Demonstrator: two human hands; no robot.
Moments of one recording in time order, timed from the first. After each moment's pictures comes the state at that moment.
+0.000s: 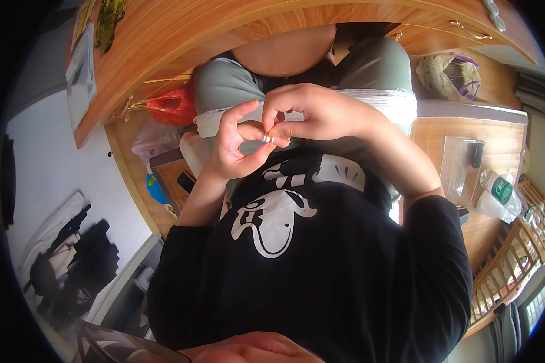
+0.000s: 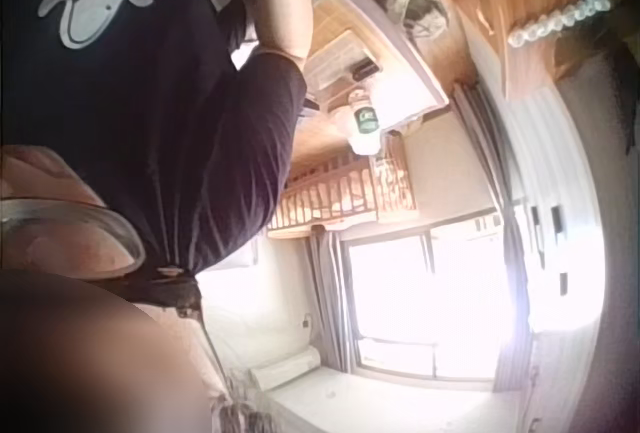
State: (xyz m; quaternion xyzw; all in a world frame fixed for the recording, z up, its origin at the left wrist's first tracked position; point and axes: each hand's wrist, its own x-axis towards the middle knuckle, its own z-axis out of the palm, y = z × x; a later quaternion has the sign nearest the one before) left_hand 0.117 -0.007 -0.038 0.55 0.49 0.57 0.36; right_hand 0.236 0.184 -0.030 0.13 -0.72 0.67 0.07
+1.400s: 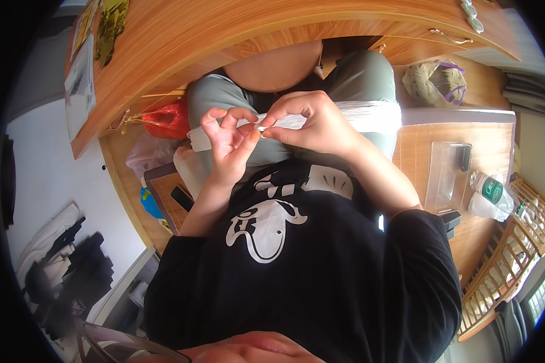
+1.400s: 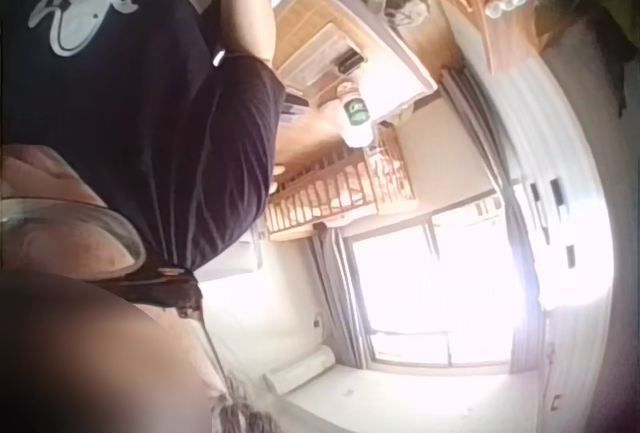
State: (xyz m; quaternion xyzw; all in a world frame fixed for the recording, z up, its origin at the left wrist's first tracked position) left_hand 0.138 0.006 -0.052 0.34 0.44 0.73 0.40; right_hand 0.258 0.171 -0.023 -0.08 -0.71 0.68 0.16
